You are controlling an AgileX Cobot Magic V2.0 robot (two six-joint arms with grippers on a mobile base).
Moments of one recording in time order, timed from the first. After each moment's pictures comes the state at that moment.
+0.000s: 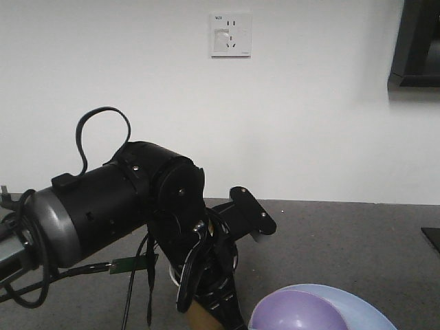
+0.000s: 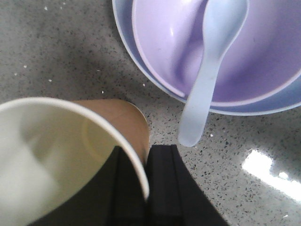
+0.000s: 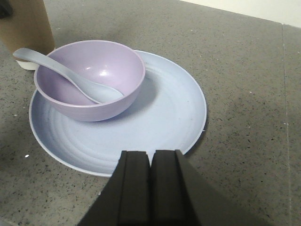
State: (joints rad) left arm -0.76 1.88 -1.81 -0.04 1.22 0.38; right arm 0.20 0.37 -0.41 0.09 0.62 -0.18
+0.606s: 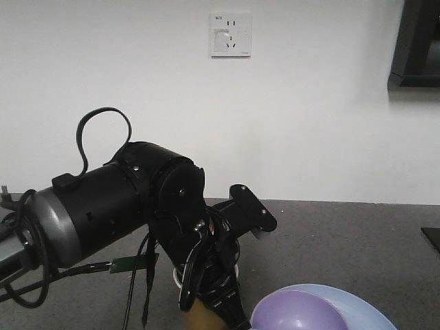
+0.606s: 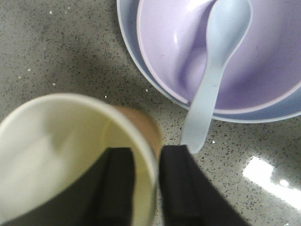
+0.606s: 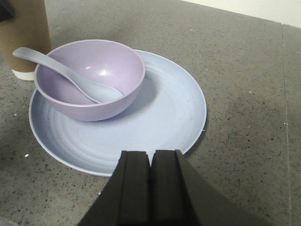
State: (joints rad) left arm -0.76 1.88 -1.81 -0.04 1.20 0.37; right arm 0.20 0.37 -0.41 0.09 0.62 -0.18
